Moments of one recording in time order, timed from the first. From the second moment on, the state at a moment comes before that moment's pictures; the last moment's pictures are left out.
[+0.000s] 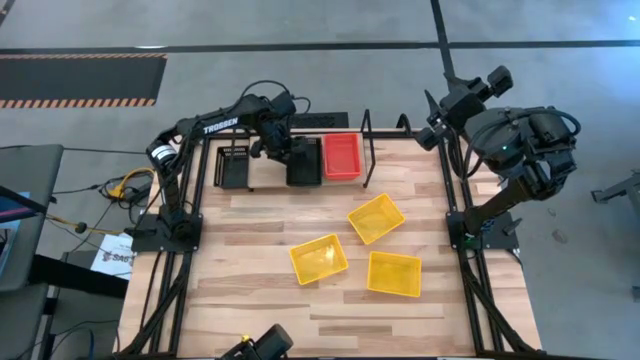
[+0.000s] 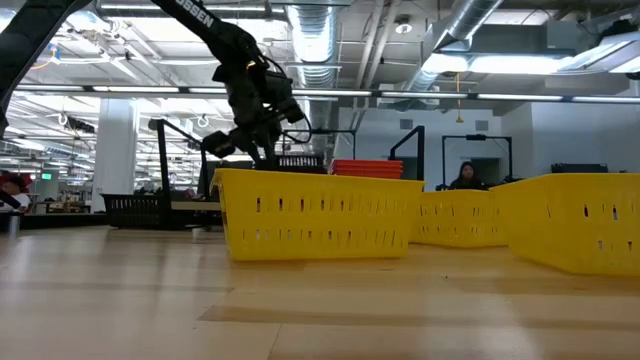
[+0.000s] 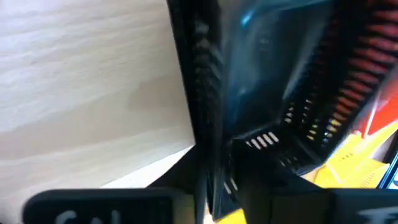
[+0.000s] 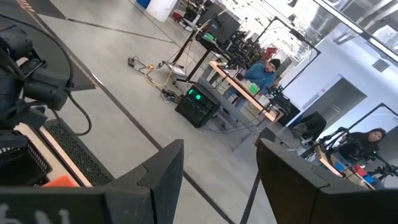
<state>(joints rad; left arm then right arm) 0.72 1.90 1.56 -1.05 0.44 -0.69 0.22 1.49 2.35 -1.36 1.36 -0.10</state>
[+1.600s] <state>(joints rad) 0.50 1.29 1.57 -1.23 -0.18 -0.55 0.22 1.49 2.35 -1.38 1.33 -0.06</state>
